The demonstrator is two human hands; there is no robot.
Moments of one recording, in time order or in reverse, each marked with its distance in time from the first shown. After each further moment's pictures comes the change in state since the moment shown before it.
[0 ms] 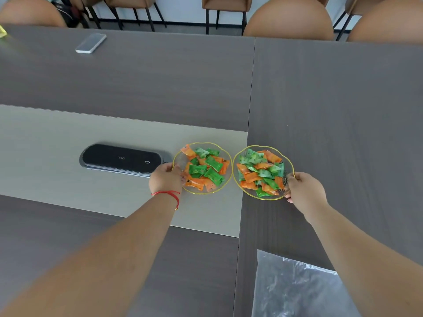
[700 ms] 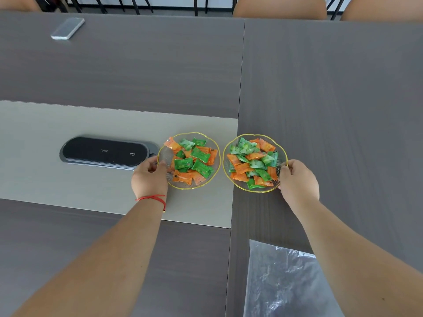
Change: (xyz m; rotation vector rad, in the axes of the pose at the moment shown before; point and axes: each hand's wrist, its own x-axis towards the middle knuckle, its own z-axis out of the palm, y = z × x) left_hand -0.001 -0.027 0.008 -0.182 0.113 0.101; right_hand -0.011 0.007 0.008 -0.160 0.149 -0.095
